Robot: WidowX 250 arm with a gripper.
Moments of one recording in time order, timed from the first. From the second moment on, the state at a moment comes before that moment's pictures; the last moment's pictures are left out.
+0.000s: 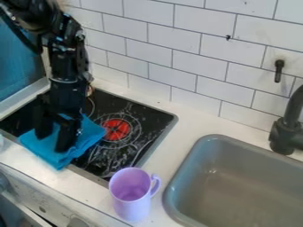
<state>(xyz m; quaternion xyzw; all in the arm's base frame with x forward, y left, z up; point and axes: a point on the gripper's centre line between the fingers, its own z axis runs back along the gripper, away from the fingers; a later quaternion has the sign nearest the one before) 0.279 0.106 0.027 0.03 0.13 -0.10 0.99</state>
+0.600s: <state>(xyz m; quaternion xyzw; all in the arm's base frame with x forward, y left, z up) 0.363 0.065 0.034 -0.02 0.03 -0.10 0.99</state>
